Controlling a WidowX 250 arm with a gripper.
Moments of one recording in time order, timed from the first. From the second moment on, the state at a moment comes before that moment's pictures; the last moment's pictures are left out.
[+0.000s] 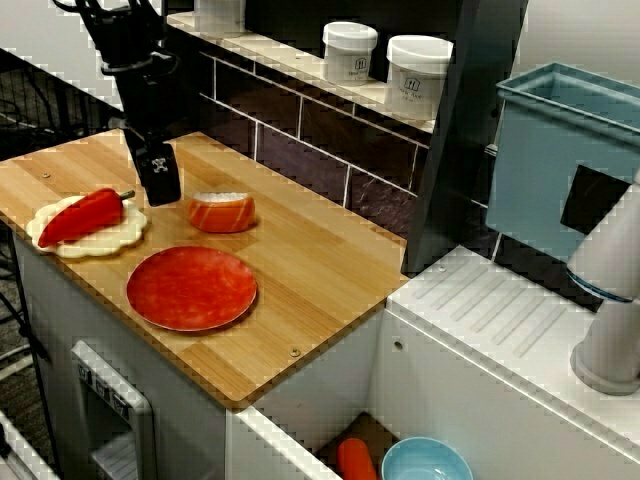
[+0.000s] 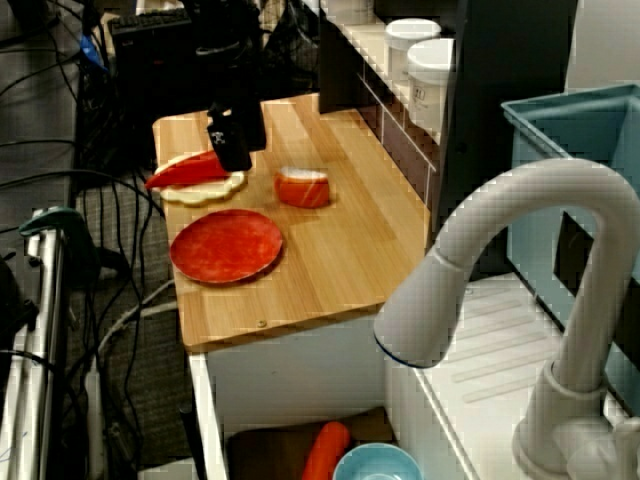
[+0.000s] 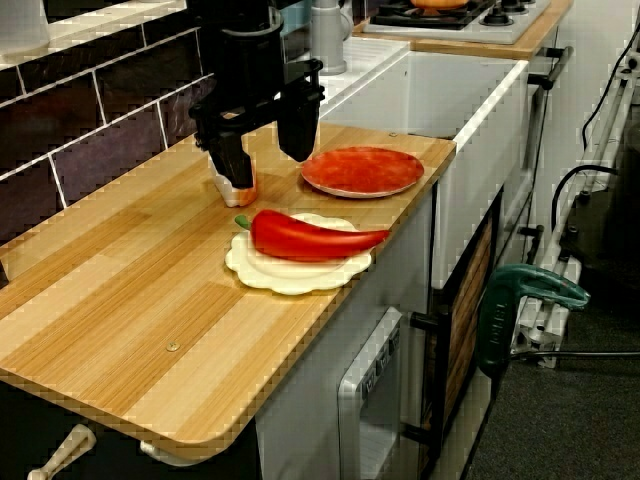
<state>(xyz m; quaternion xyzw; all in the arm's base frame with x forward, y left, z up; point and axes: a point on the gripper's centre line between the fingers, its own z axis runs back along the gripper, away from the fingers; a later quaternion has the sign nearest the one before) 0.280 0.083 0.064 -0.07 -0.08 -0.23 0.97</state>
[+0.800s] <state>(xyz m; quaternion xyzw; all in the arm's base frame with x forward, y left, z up) 0.308 0.061 0.061 -0.04 -0.10 -0.25 0.96</state>
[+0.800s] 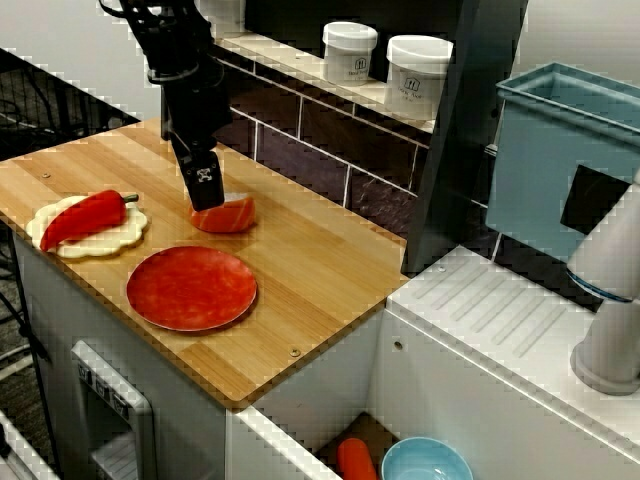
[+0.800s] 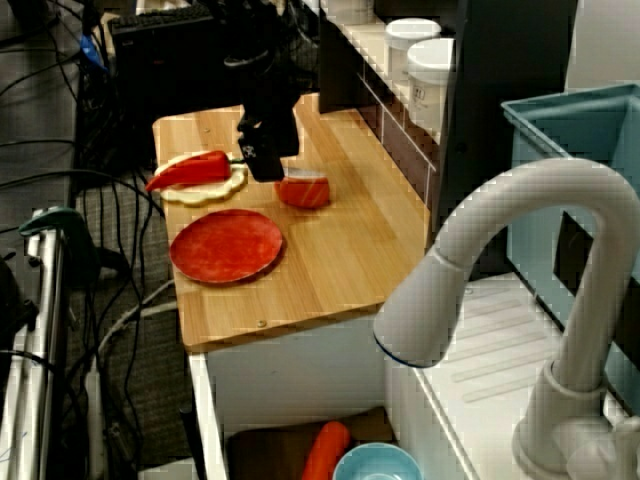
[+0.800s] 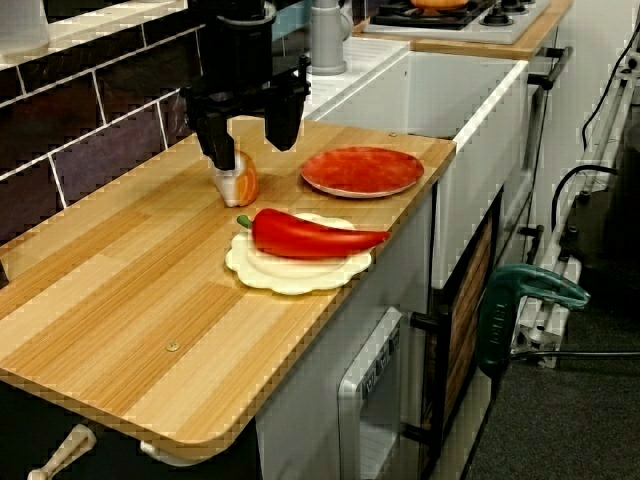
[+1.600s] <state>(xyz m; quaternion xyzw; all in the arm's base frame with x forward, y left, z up) 0.322 0.065 0.055 -0.03 -0.10 -0.28 0.95</state>
